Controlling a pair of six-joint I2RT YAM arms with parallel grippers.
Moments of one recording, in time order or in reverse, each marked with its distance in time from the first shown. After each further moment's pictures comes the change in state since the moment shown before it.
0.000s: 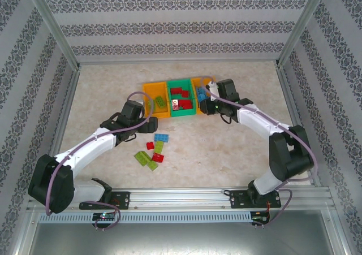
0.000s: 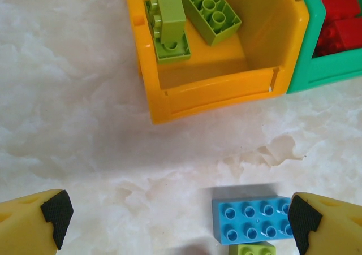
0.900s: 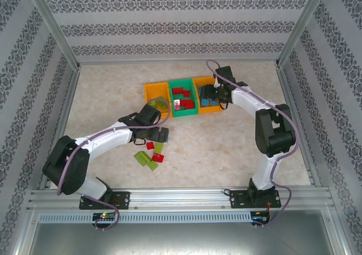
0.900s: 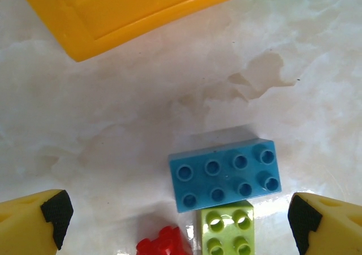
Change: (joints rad) left arm -0.140 0.212 0.094 -0.109 0.034 0.004; right arm -0.078 0.254 0.264 -0.124 0.114 0.227
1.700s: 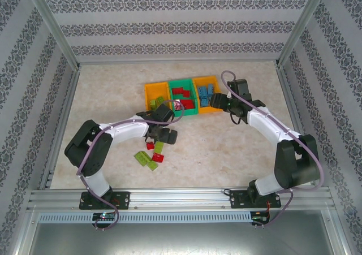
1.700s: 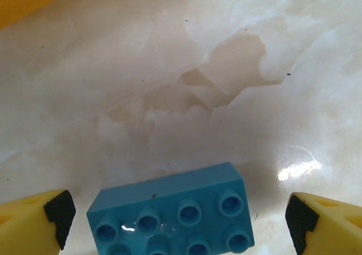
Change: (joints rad) left arm -0.060 0.248 0.150 -0.045 0.022 -0.027; right arm -0.029 -0.384 -0.348 0.089 0.058 0.024
